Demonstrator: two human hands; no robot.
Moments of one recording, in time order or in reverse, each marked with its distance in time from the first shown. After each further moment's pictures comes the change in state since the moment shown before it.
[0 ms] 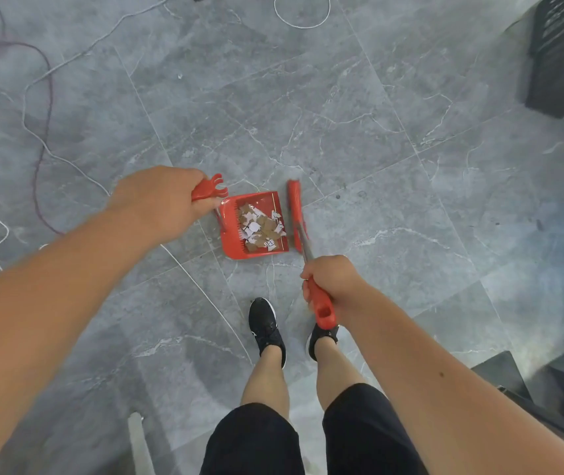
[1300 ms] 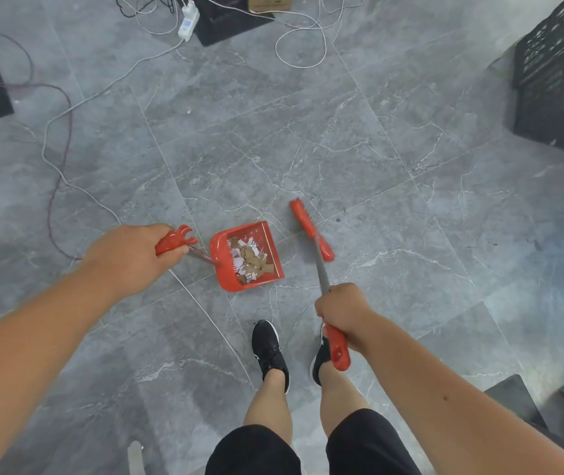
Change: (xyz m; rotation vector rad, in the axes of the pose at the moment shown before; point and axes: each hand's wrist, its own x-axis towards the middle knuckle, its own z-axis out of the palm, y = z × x) left_hand -0.053 -0.044 0.013 -0.101 0.014 -0.163; right_hand -0.004 0.019 -0.020 -0.286 0.096 -0.066
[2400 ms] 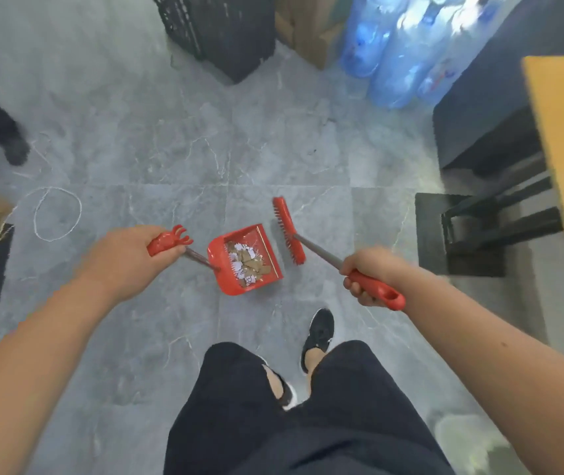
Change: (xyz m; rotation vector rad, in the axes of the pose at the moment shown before) left_hand 0.078 0.487 -0.090 0.418 -0.187 0.853; right_hand -0.073 0.141 -0.300 1.036 0.055 0.277
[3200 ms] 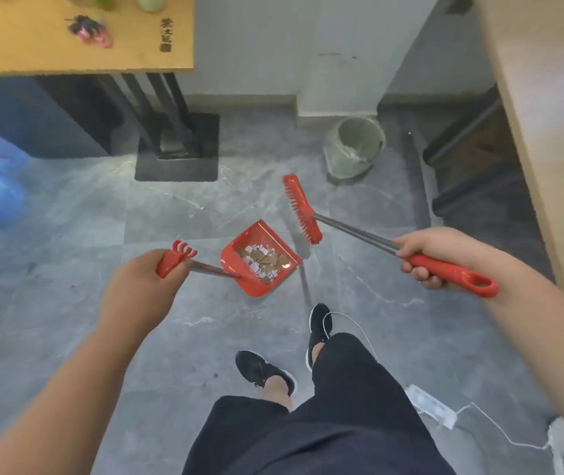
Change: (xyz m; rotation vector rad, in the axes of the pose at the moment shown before) left_hand 0.036 0.207 0.054 0.393 -0.546 1.147; right_hand -0.156 0.297 0.222 1.551 0.566 0.066
